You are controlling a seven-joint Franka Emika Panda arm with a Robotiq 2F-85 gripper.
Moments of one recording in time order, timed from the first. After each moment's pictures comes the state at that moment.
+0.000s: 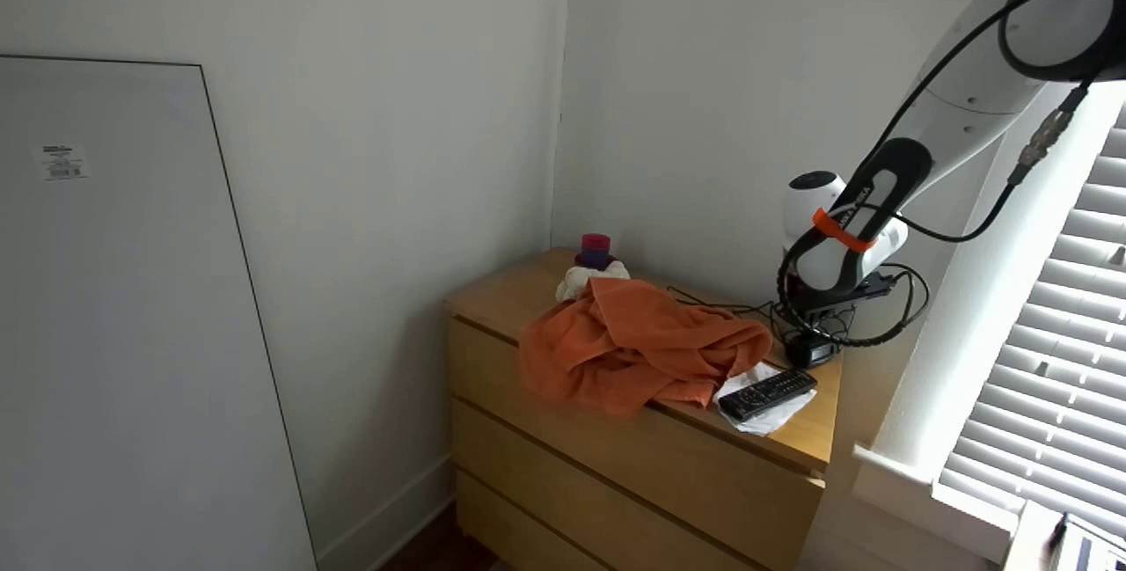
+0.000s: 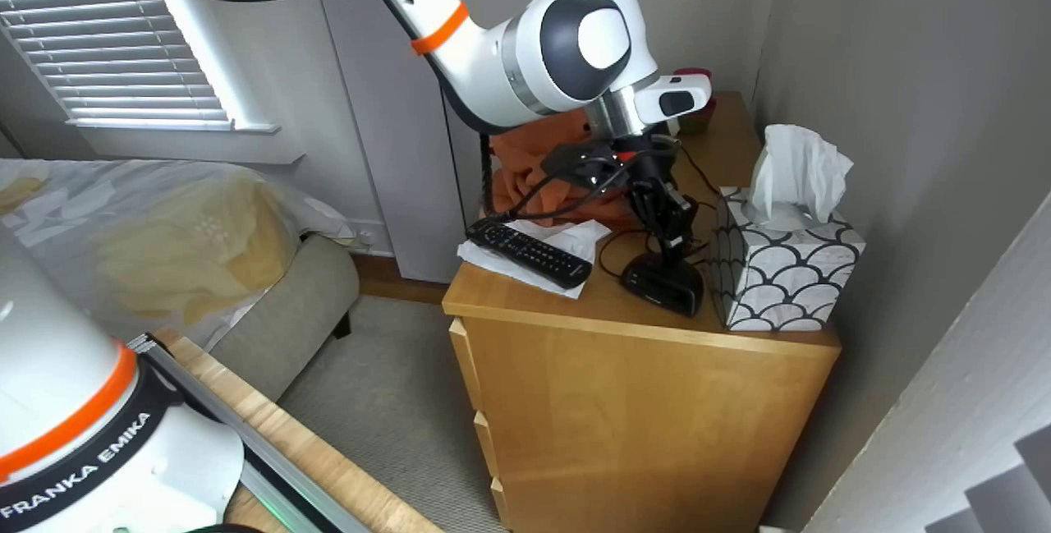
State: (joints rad) arm 0.04 0.44 -0.55 -2.23 -0.39 2.75 0.49
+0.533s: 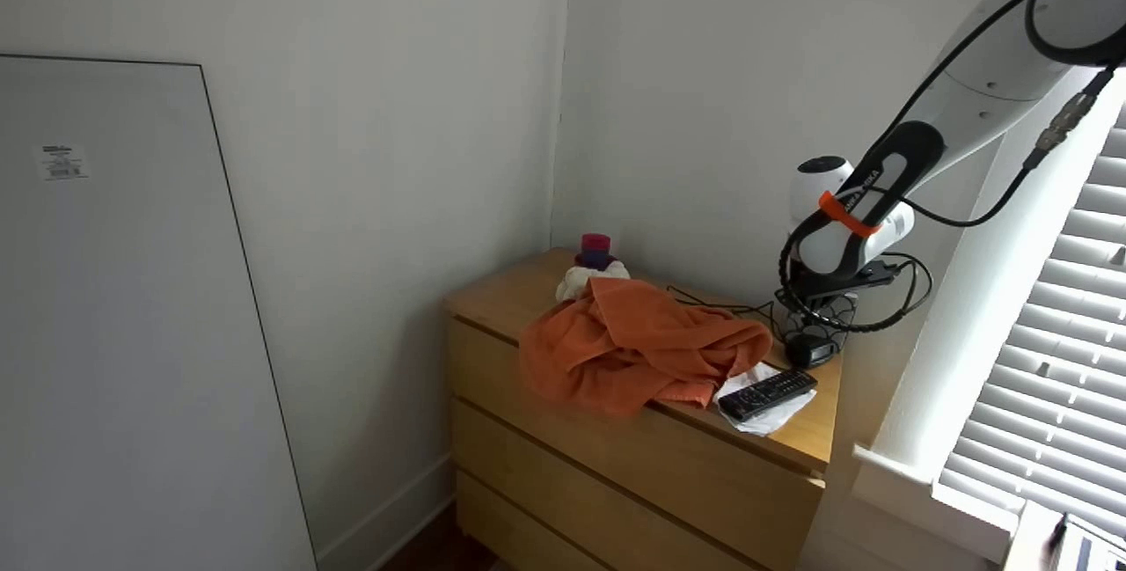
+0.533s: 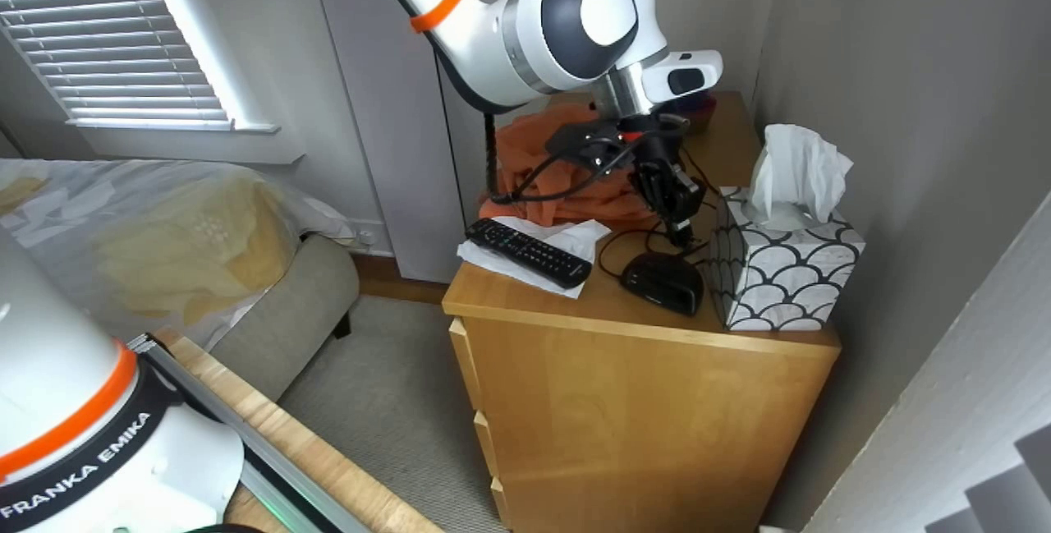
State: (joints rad) arm 0.02 0.38 -0.53 -2.23 -0.37 2.73 0.48
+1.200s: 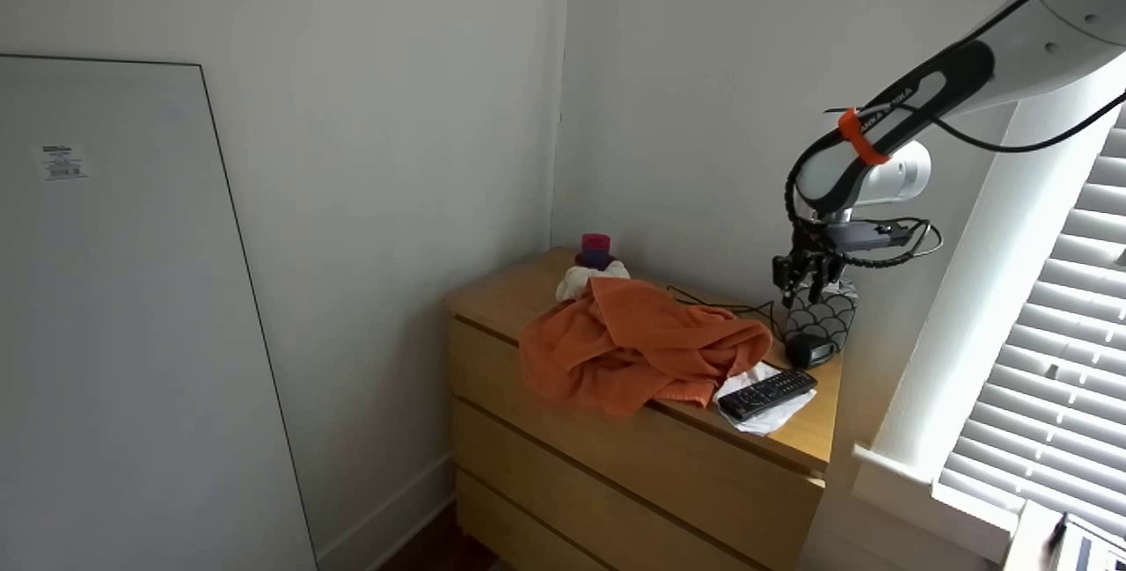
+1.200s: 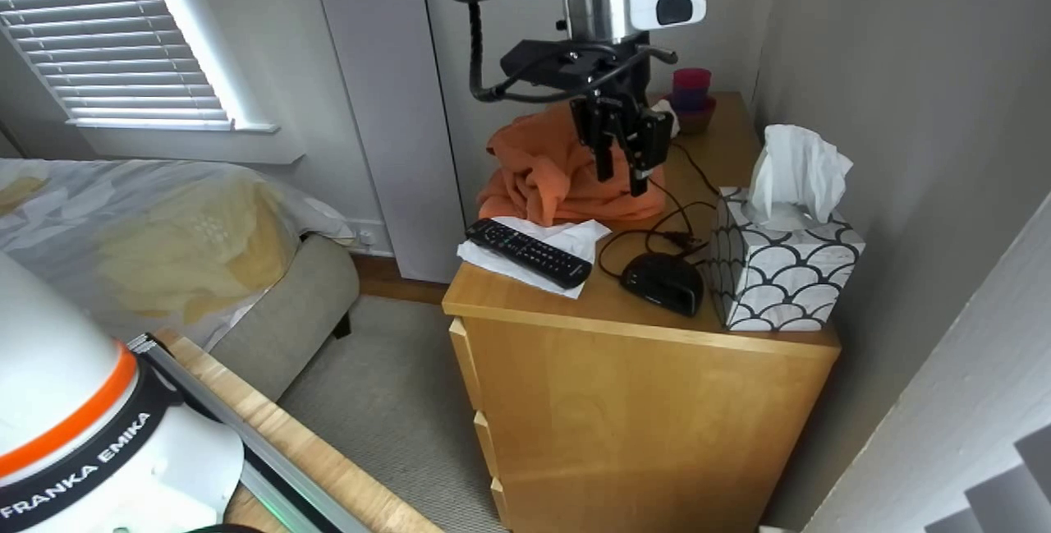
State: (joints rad) arm -0.15 0.13 -0.30 -2.27 -0.09 2.46 0.01
